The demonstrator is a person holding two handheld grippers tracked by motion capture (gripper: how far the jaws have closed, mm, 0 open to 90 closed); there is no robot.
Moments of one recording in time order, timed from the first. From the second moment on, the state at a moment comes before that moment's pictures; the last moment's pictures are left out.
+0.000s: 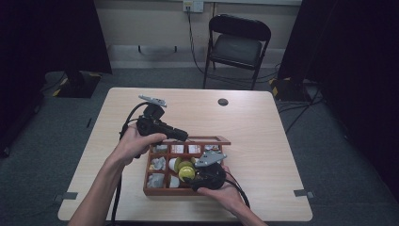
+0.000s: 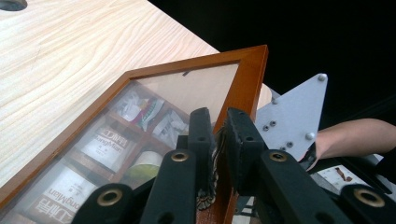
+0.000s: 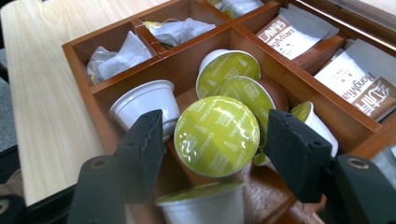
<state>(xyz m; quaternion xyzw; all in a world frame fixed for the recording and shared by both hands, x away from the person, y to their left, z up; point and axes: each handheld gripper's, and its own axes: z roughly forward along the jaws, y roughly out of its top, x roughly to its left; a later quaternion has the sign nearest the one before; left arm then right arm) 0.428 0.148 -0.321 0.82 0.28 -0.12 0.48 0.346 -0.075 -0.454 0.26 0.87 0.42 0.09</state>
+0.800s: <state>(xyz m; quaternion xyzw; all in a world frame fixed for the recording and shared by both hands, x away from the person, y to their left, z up) 0.427 0.147 -0.322 0.82 0.28 -0.12 0.48 0.355 -0.053 -0.463 0.25 0.90 0.36 0.09</state>
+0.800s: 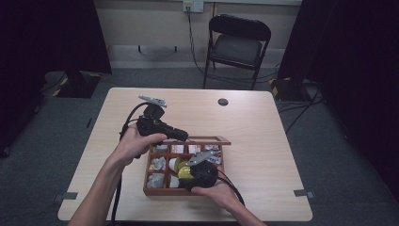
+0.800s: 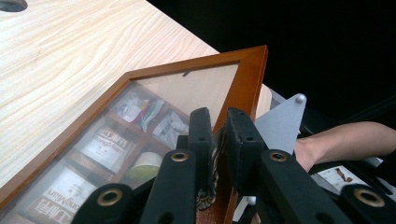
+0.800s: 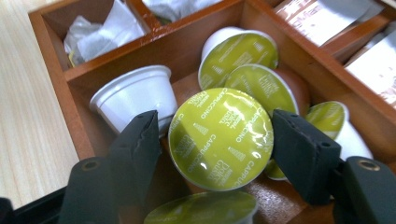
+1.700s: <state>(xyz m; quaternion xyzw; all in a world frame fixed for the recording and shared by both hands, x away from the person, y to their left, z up) 0.427 0.147 -0.322 0.82 0.28 -0.12 0.48 0.354 -0.056 -0.462 0.26 0.89 0.35 0.09</state>
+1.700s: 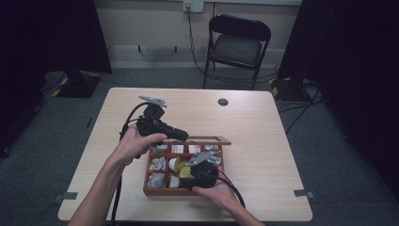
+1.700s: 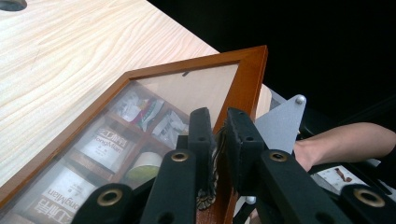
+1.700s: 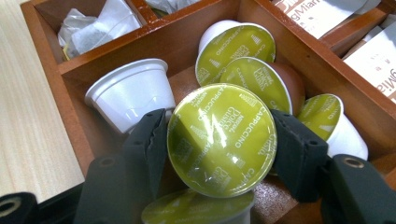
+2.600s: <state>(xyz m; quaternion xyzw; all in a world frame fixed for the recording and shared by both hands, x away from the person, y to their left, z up) 0.427 0.147 -0.321 0.83 0.28 -0.12 0.48 0.345 -0.068 -0.449 0.26 0.87 0.41 0.08</state>
